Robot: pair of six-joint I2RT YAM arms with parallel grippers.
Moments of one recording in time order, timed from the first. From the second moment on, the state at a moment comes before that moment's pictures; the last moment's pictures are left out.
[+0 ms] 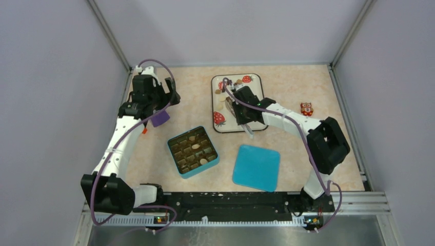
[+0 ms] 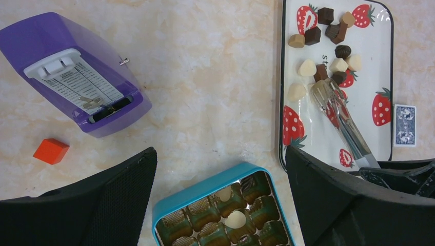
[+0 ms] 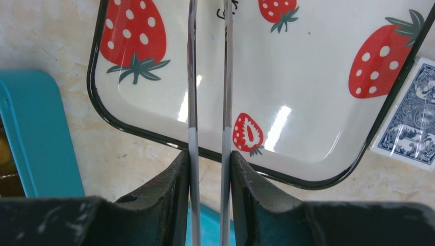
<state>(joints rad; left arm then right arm) -0.10 1.25 1.19 -0.52 0.04 -0.37 0.70 1.76 1.31 -0.47 0.18 0.26</state>
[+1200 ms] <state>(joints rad) -0.10 1.24 1.17 -0.52 0.01 -0.37 0.98 1.43 1.19 -0.62 -0.08 0.14</state>
